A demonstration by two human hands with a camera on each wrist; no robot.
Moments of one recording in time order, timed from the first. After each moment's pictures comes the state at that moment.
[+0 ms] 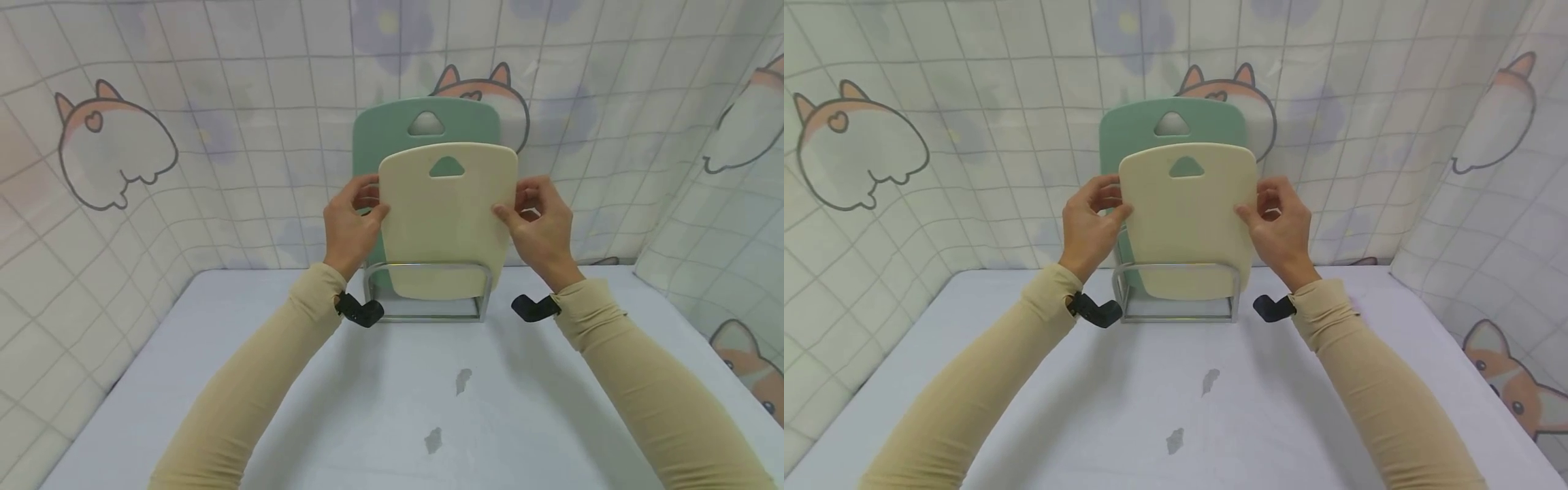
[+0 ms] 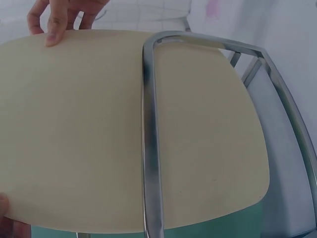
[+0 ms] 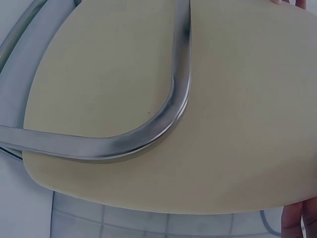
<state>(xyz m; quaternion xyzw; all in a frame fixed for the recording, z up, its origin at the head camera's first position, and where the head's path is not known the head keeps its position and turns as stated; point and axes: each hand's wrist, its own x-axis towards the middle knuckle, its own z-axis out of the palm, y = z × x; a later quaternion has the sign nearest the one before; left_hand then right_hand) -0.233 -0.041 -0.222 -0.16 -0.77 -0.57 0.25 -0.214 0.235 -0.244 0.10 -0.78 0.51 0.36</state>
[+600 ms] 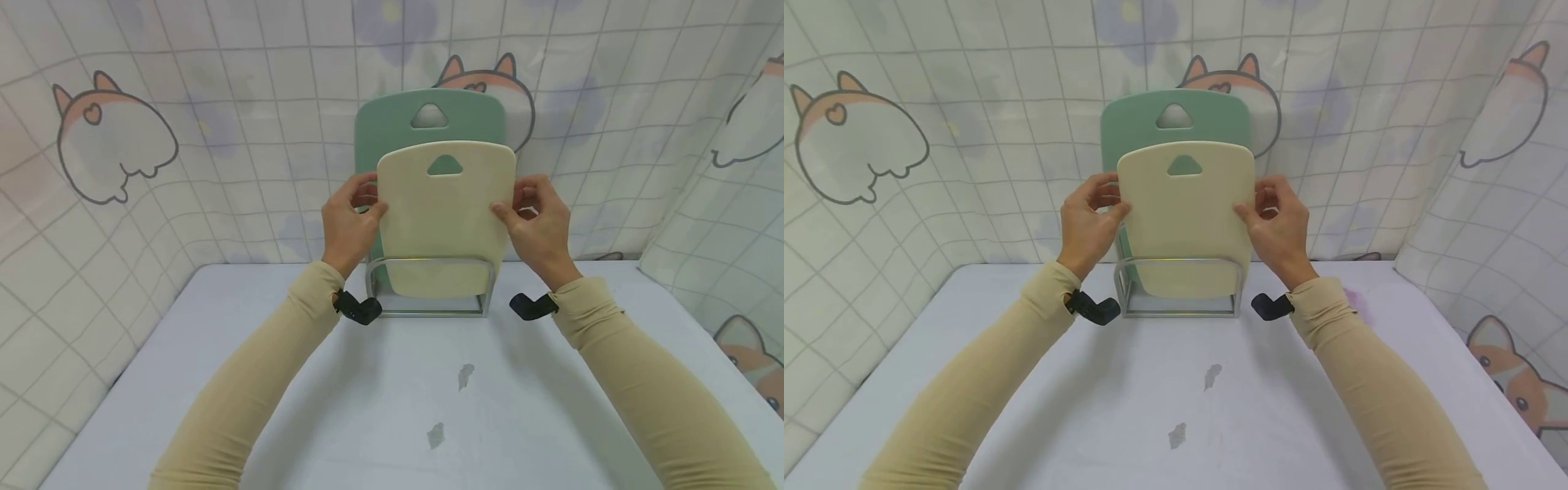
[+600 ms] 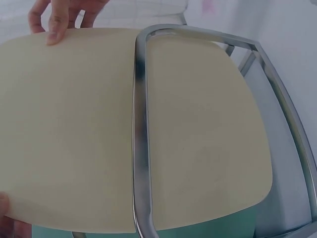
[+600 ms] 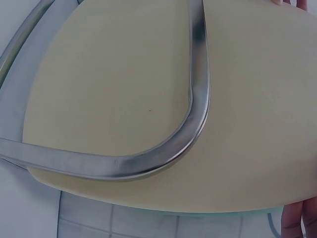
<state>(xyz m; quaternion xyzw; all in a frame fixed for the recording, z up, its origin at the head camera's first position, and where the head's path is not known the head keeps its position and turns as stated) -0.234 -0.047 -0.228 -0.15 -0.77 -0.56 0.25 -0.217 0.229 -0.251 0.10 -0.77 0.52 0.35</state>
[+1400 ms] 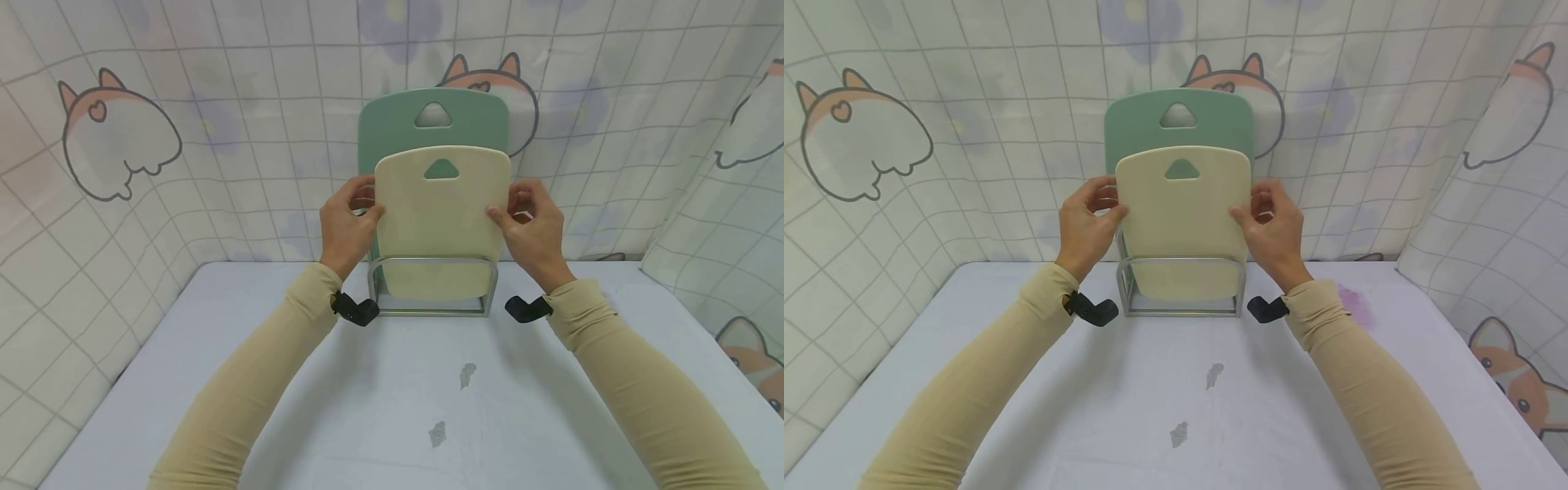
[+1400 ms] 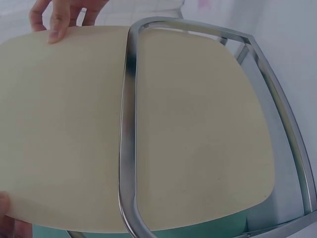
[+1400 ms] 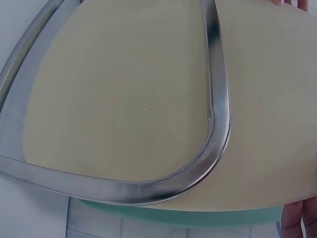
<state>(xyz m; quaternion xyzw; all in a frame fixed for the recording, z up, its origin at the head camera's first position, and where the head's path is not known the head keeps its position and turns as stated) -0.233 -0.055 -0.232 -0.14 -0.78 -0.56 0.24 -0.219 0.221 -0.259 0.10 -0.78 0.52 0.35</state>
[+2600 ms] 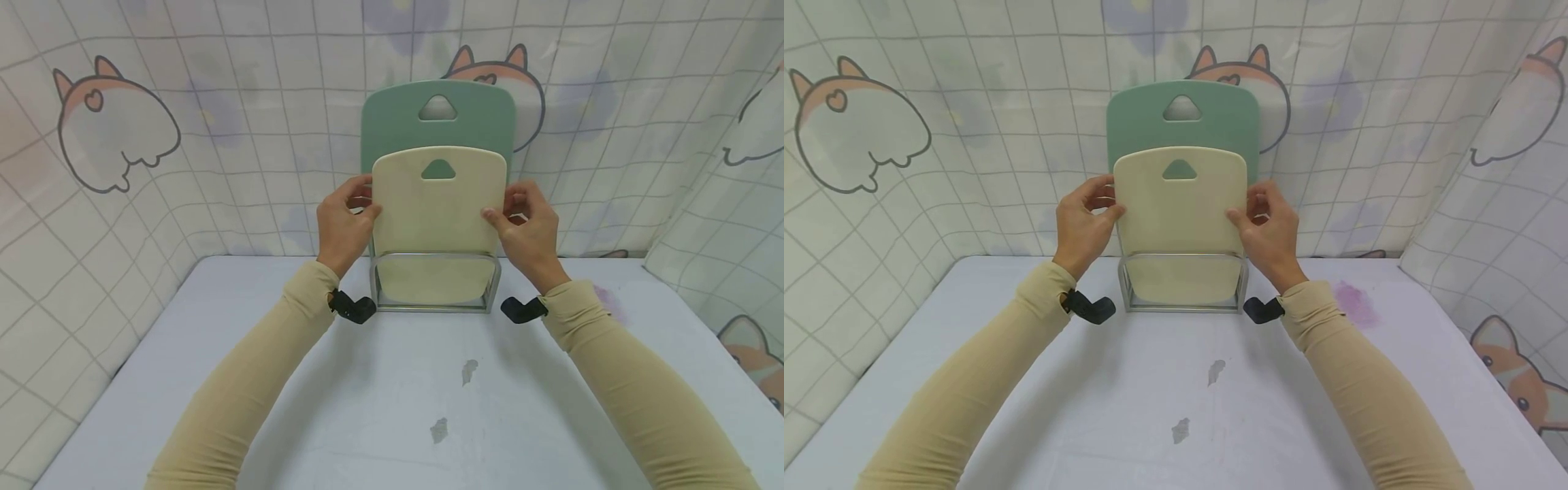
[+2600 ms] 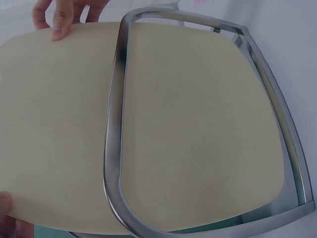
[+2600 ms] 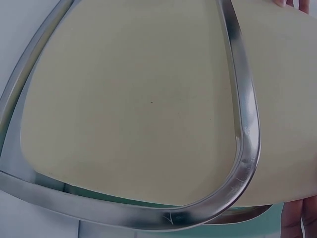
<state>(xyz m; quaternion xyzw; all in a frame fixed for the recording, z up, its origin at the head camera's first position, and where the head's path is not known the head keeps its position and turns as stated) -0.237 -0.063 -0.238 -0.14 -0.78 -0.56 0.26 -0.224 0.212 -0.270 0.09 -0.78 0.52 0.33</state>
